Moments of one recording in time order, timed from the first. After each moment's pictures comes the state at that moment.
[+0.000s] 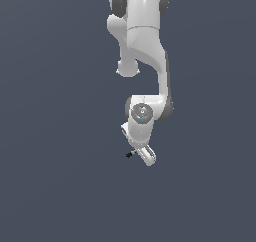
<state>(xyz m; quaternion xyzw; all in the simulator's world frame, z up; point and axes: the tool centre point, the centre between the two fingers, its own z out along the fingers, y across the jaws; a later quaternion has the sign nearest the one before) 0.050 0.043 0.010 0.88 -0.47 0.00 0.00</state>
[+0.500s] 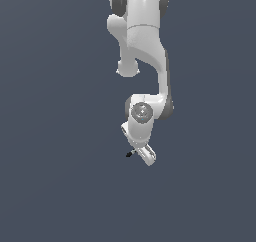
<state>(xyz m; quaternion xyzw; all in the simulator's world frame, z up) 0.048 0.043 0.012 0.88 -0.47 0.00 0.00</state>
